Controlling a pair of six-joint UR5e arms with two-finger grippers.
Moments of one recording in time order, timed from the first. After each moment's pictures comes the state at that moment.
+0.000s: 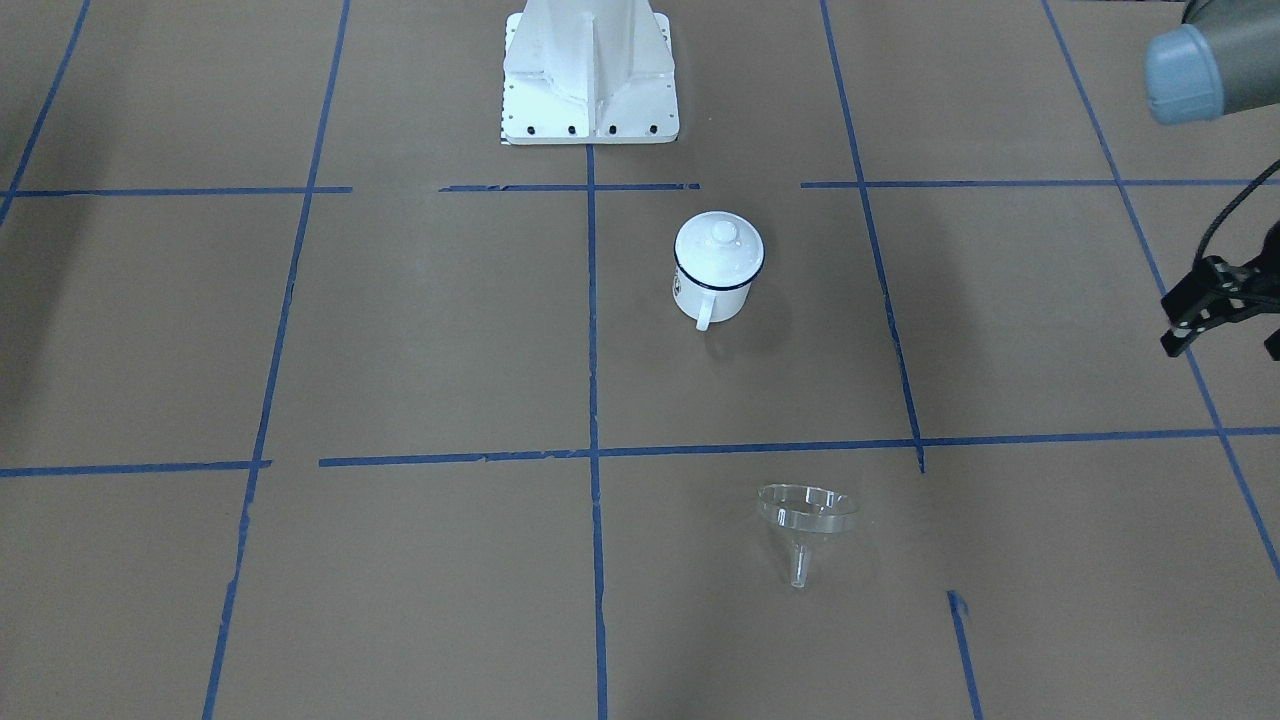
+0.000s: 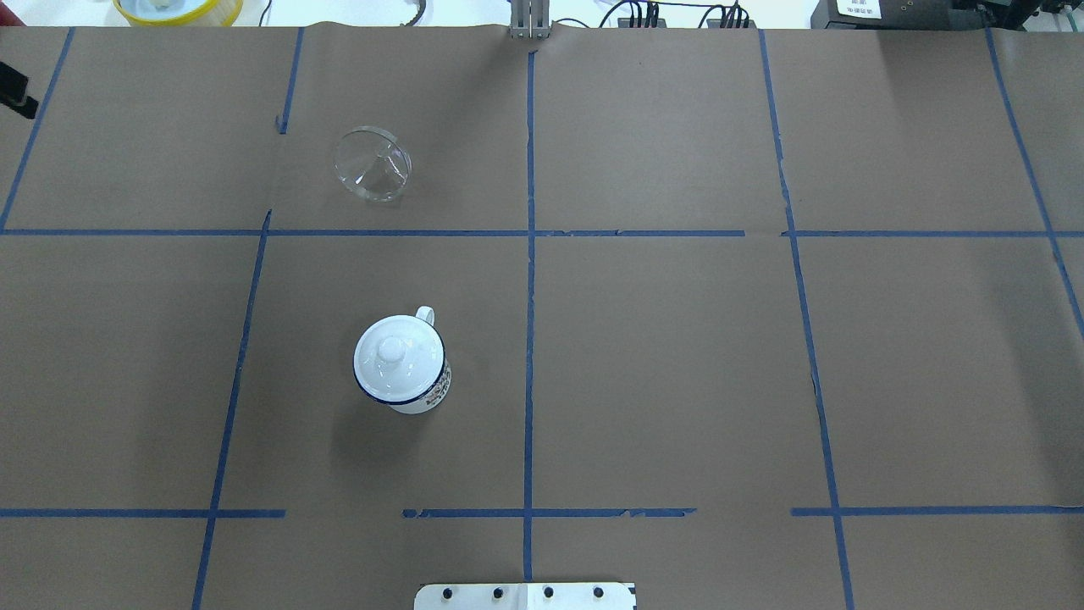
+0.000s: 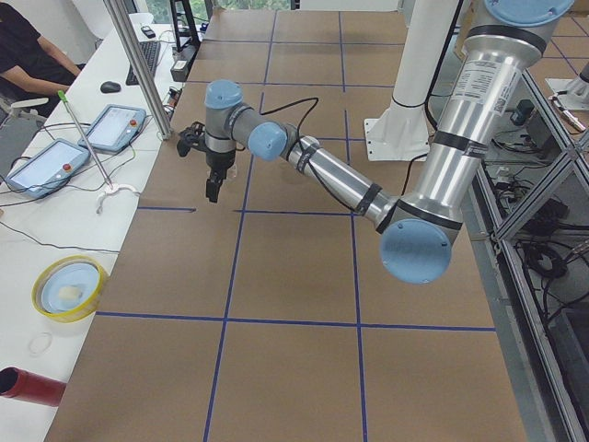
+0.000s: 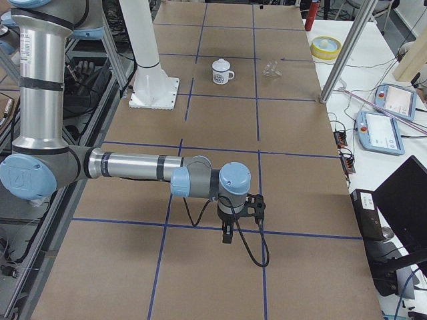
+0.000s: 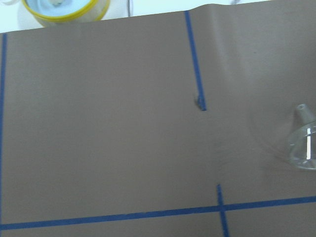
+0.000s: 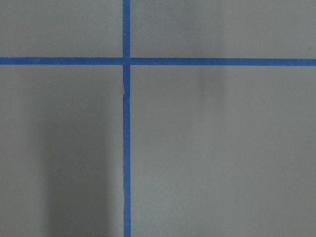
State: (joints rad) left arm -1.35 -1.82 -1.77 -1.57 -2.25 -0.32; right arm 1.57 -1.68 1.66 -1.57 2.29 0.01
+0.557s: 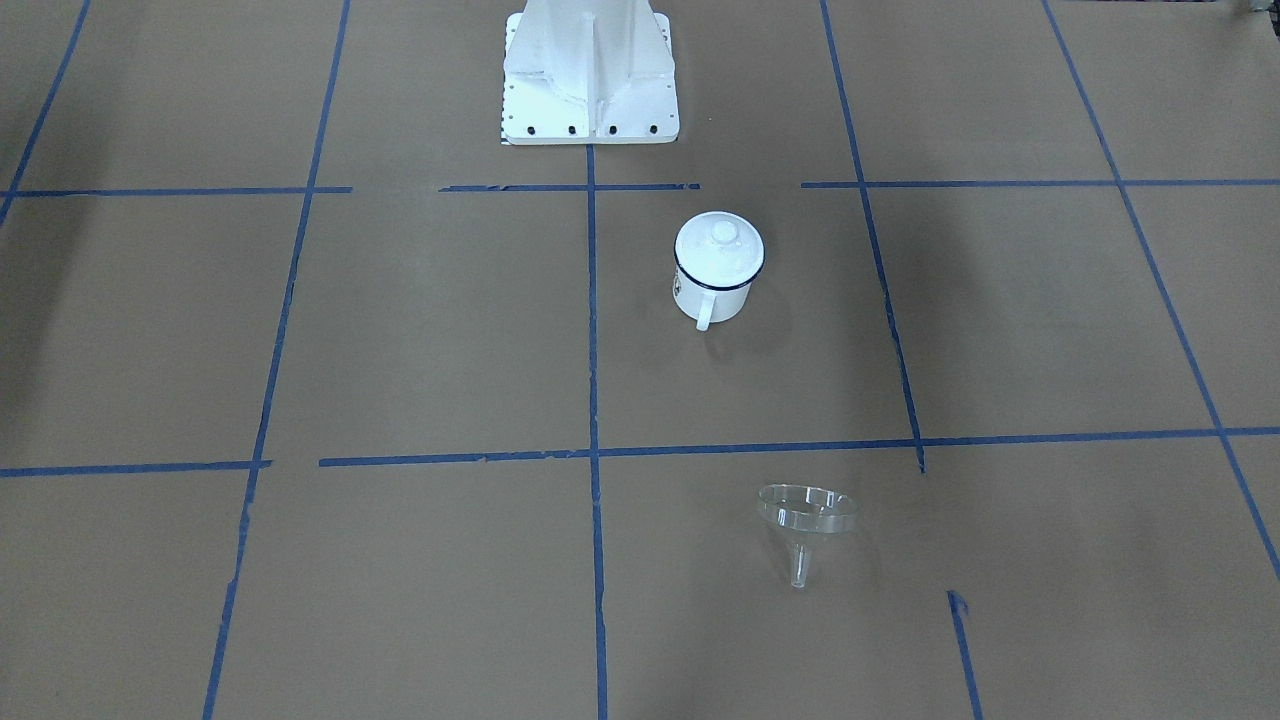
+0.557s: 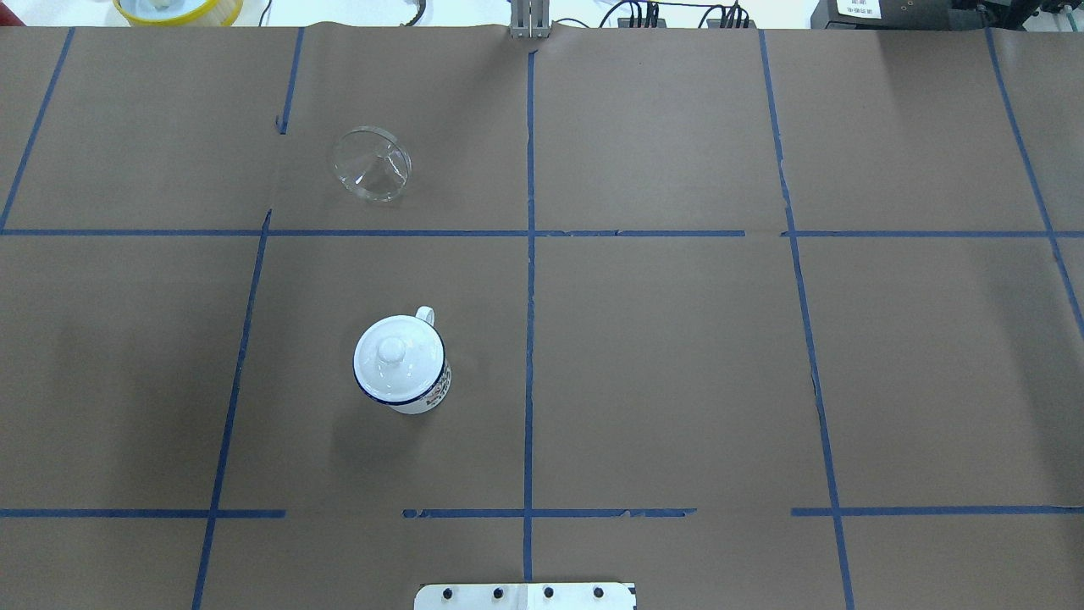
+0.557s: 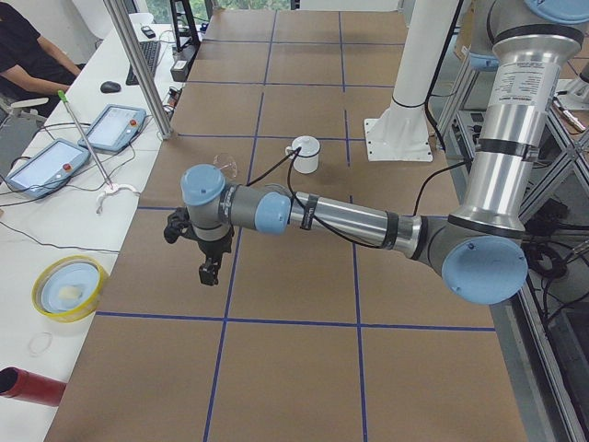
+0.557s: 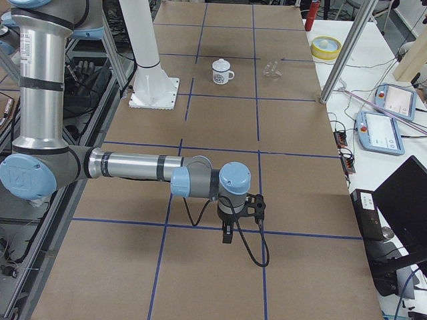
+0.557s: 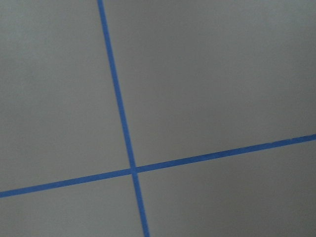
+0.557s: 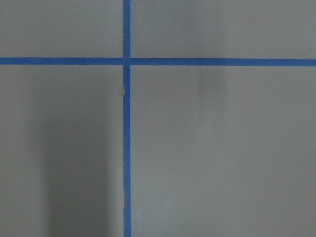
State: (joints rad) left arm -1.55 -1.69 -1.54 -1.57 -2.33 0.12; right arm 1.57 -1.68 1.66 -1.57 2.29 0.01
